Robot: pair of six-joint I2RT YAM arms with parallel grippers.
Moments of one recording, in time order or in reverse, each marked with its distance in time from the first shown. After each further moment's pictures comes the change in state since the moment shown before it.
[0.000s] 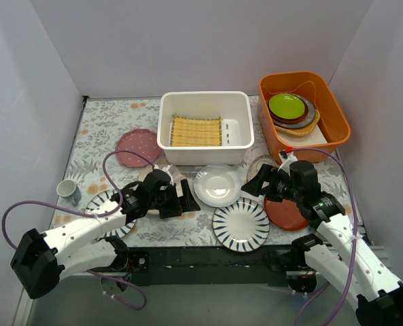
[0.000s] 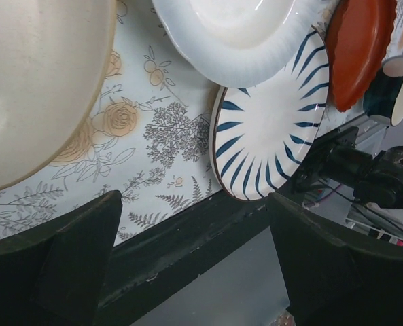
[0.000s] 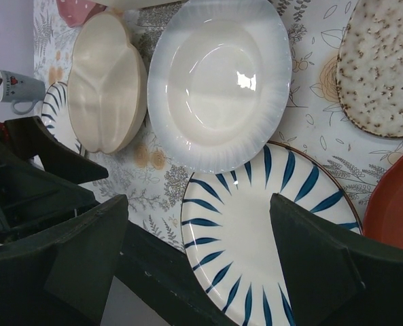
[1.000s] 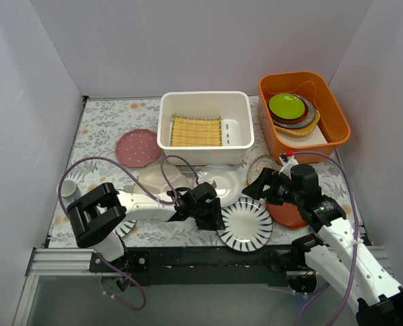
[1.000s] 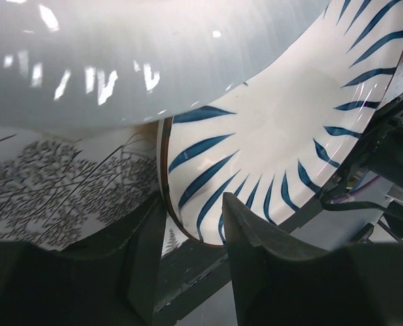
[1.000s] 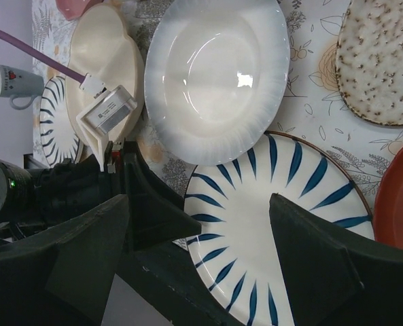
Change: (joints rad) left arm -0.298 0.572 0.111 0.352 -0.019 -0.116; right arm 0.000 -0.045 -0.030 -0.016 -0.006 0.006
